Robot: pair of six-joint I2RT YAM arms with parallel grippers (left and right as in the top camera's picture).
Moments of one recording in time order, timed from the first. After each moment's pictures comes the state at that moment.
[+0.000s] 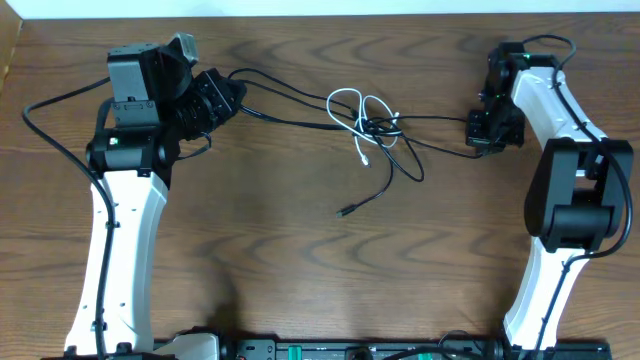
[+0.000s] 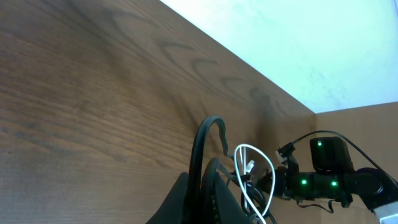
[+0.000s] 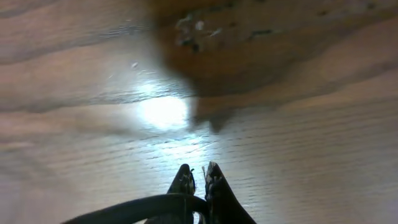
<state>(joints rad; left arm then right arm) 0.04 1.41 1.33 -0.62 0.52 -0.59 -0.03 2.22 1.74 -1.17 -0.03 0.16</state>
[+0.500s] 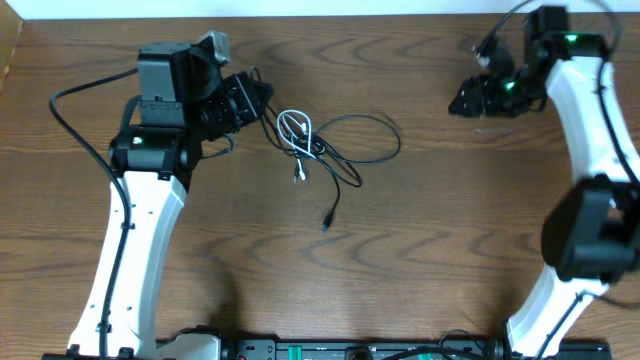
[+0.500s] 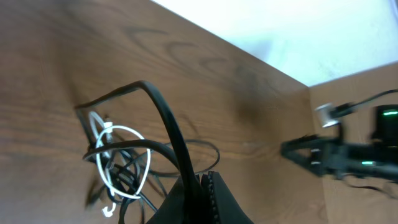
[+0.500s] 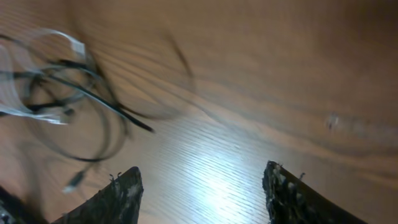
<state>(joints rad) -0.08 1.40 1.33 -0.59 0.52 -0.55 -0.06 1.98 1.84 -1.17 -0.50 -0.17</state>
